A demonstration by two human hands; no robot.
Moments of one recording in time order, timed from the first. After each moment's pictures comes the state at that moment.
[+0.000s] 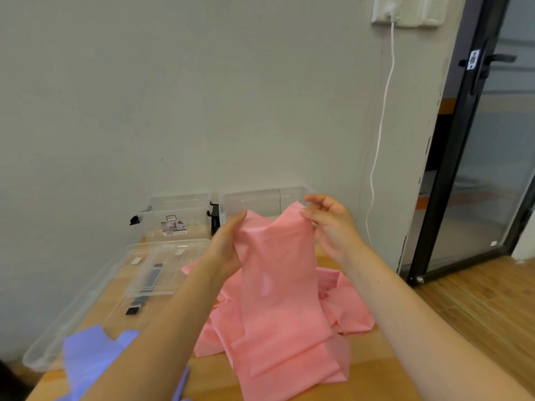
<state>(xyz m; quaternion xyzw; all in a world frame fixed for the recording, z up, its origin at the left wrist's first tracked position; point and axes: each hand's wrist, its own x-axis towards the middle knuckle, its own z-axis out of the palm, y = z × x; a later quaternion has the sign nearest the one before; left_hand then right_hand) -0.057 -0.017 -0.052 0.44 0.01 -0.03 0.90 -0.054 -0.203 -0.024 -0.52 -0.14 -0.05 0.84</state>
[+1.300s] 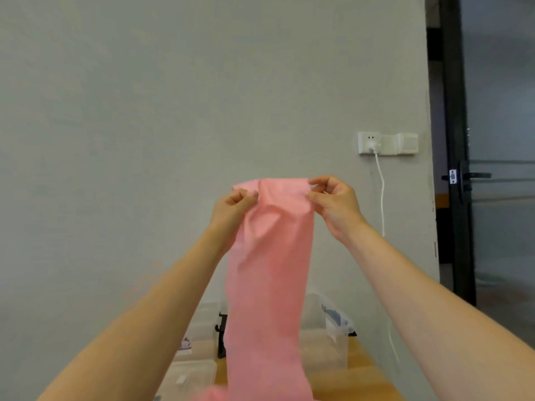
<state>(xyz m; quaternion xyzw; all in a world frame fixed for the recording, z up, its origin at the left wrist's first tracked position) -0.035 -0.007 0.188 0.64 -0.22 0.28 0.68 -0.012 -0.201 0.199 -0.55 -0.30 -0.24 0.74</state>
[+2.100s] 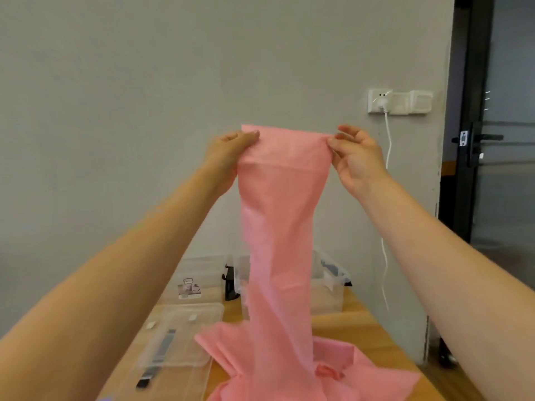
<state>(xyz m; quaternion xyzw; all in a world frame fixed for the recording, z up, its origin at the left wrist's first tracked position) -0.080 -0.009 0.208 0.62 -0.21 0.27 0.70 -0.051 -0.212 0.198 -0.40 -0.27 -0.18 0.86</state>
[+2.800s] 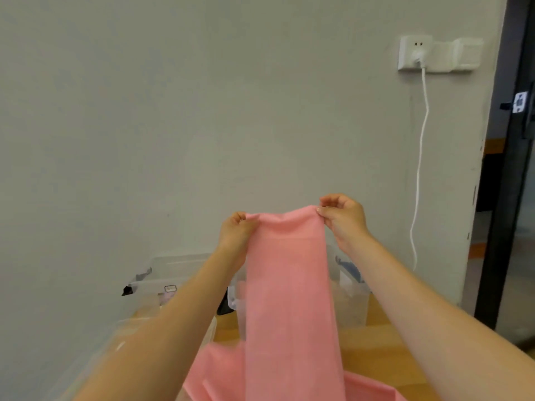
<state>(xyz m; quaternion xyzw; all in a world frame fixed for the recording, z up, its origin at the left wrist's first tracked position) 0.094 0.012 0.035 0.66 0.01 0.19 0.73 0.131 -0.178 0.052 -0.61 -0.13 -0.19 0.76</state>
